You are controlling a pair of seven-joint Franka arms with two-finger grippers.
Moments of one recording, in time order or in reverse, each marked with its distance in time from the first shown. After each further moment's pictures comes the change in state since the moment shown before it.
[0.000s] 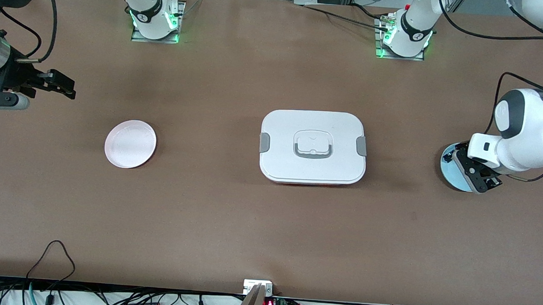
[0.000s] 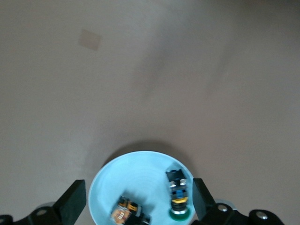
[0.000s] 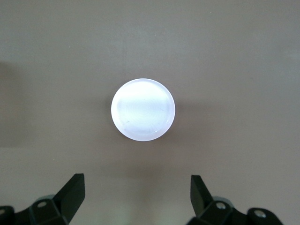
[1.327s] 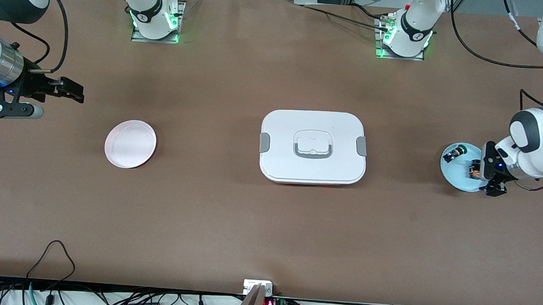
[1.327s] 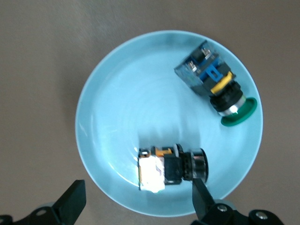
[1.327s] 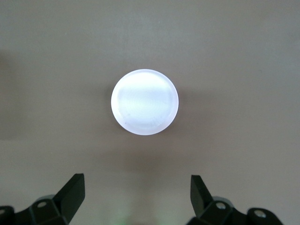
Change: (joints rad) left arm 0.227 0.184 0.006 -0.005 0.001 0.224 0.792; right arm 0.010 0.035 0.006 0.001 0.000 -0.028 -0.001
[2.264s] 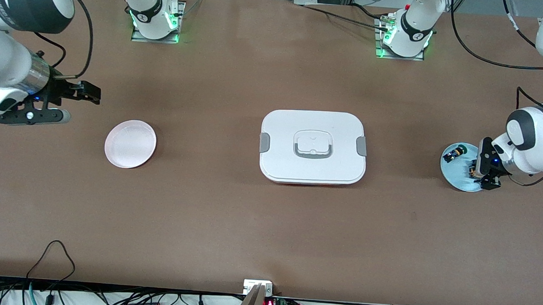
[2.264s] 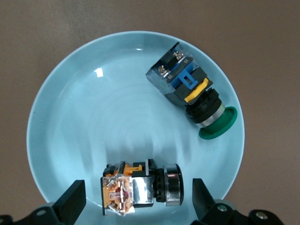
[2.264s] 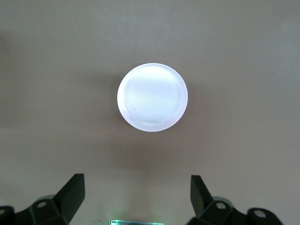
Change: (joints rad) left arm 0.017 0.009 -0.003 -0.044 0.000 -0.005 0.003; right arm 0.062 0.042 0.003 0.000 -0.021 -0.005 -0.010
